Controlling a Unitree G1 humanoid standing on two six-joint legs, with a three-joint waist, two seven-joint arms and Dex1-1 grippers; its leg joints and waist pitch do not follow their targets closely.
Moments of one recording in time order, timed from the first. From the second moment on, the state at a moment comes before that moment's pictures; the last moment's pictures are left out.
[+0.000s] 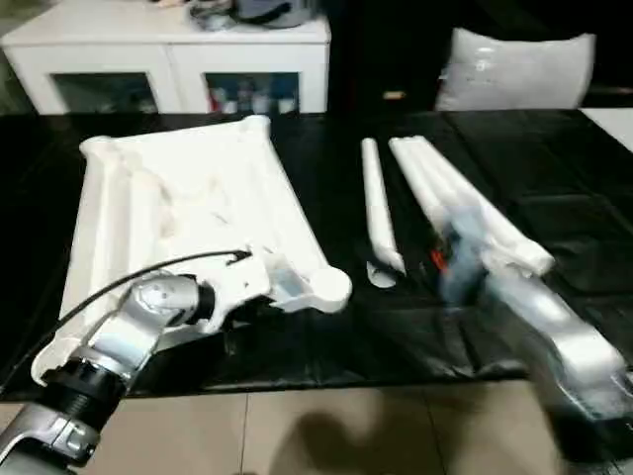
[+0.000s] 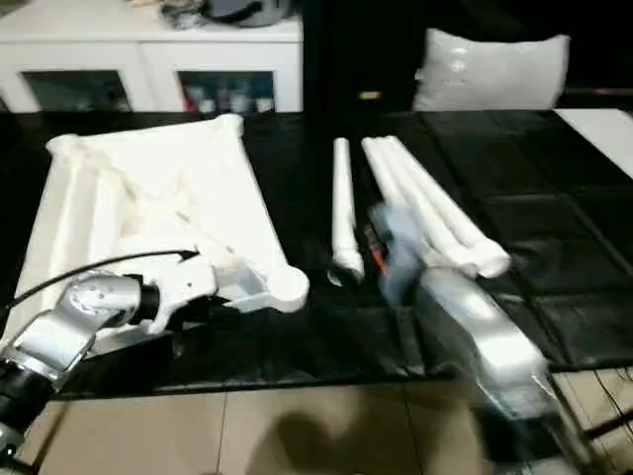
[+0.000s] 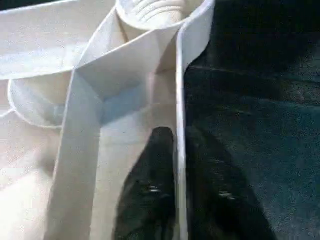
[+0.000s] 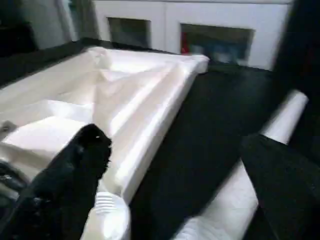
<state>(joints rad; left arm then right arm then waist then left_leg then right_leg) -0.43 0.57 -0.34 0.32 -0.01 0.20 -1.01 -0.41 -0.27 0.05 0.00 0.29 0.55 0.43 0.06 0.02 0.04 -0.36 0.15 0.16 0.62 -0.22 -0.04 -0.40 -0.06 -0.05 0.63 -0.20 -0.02</state>
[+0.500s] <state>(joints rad) -0.41 0.58 -0.24 0.02 -0.16 0.46 -1.00 -0.95 -0.15 -0.04 0.87 0.20 0.63 0.16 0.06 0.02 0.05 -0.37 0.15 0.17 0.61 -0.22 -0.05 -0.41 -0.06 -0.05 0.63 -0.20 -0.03</state>
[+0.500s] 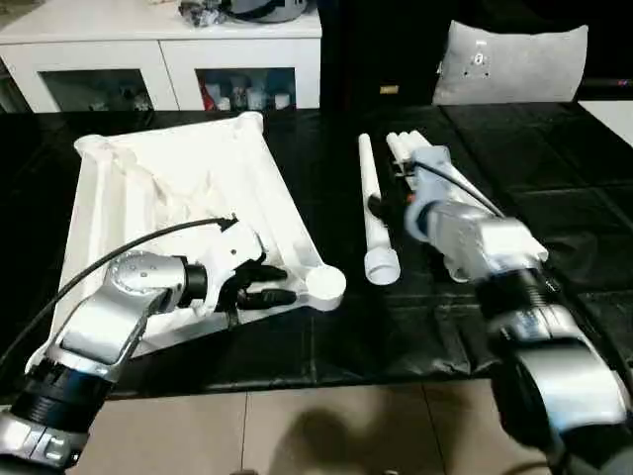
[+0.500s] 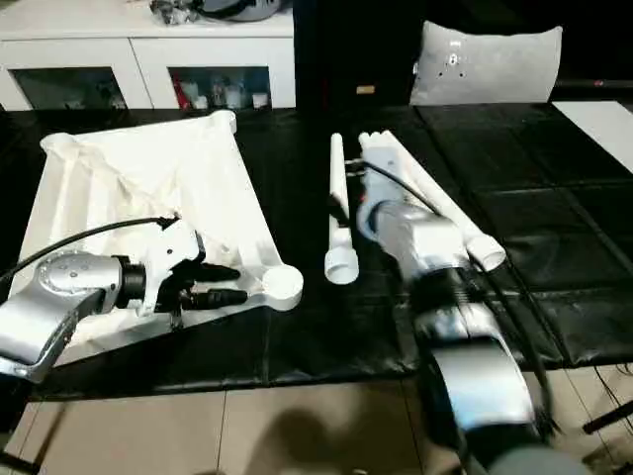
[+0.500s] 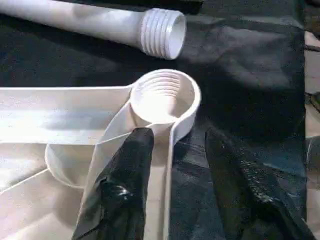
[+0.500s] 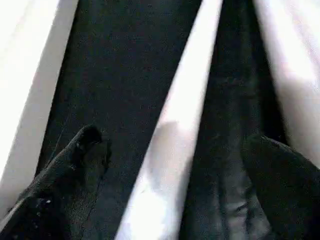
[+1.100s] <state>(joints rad) -0.40 0.58 -0.24 -0.02 -0.14 0.52 -0.95 -1.05 -0.13 -0.07 1.21 0.16 0.56 0.20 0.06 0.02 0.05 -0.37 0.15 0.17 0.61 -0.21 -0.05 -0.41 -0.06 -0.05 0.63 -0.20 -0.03</state>
